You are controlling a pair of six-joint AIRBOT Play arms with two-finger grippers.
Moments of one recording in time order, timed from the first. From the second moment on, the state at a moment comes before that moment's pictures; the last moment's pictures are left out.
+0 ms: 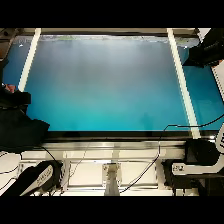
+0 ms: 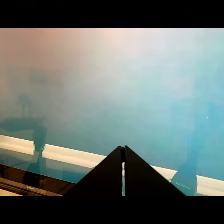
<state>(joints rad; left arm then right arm) 0.09 -1.00 1.34 1.67 -1.72 -1.58 -0.22 -1.50 1.97 -1.19 1.68 1.46</state>
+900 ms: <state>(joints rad) 0.63 -0.94 1.09 1.91 -1.36 -1.78 -0.22 -1.50 1.97 -1.19 1.68 1.46</state>
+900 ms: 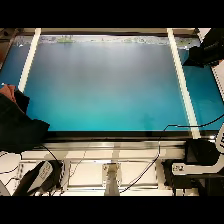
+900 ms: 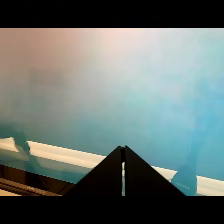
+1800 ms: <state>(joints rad) 0.95 -1.08 1.08 1.88 -1.07 -1.66 -0.22 -1.50 1.97 -1.19 1.68 1.46</state>
